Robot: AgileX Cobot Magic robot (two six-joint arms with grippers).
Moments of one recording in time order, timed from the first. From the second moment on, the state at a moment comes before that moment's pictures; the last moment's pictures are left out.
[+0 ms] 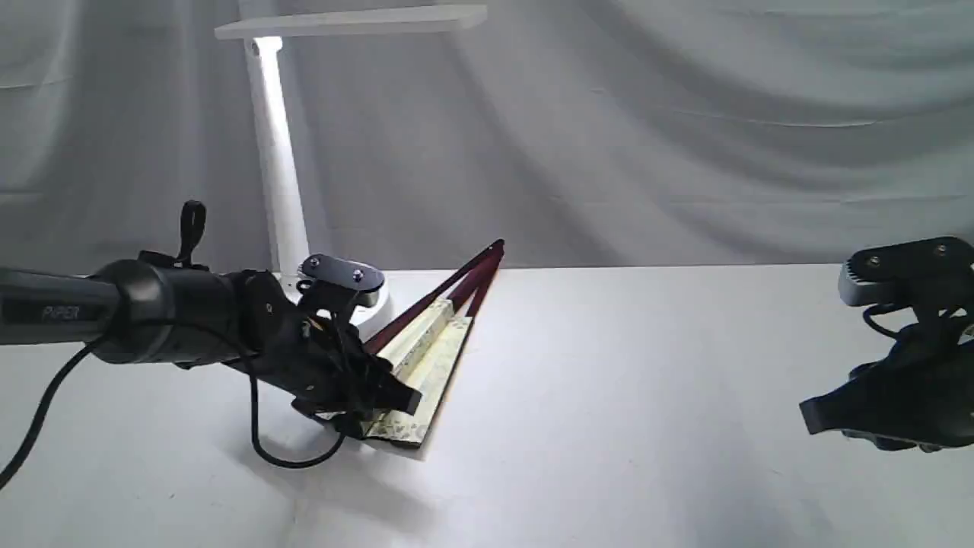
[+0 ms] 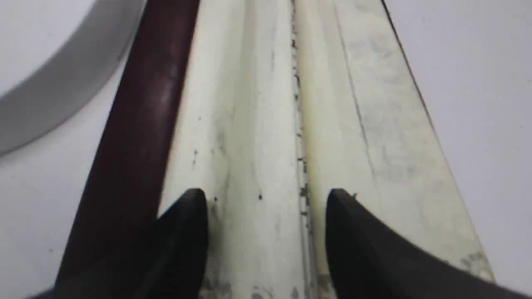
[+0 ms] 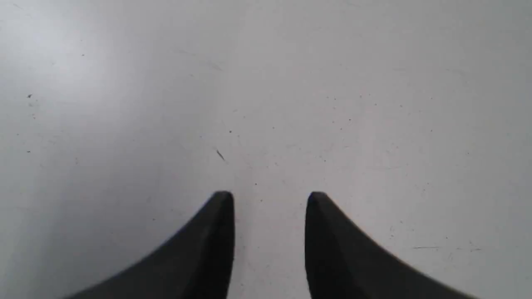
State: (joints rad) left arm -0.32 2.27 -1.48 -0.39 0.30 0.47; right arm -0.15 1.63 -0.87 0.22 0.33 -0.38
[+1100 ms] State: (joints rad) left arm -0.43 2.26 -1.49 -0.38 0.51 0.96; right arm -0.15 1.63 -0.87 0.22 0.34 -0.38
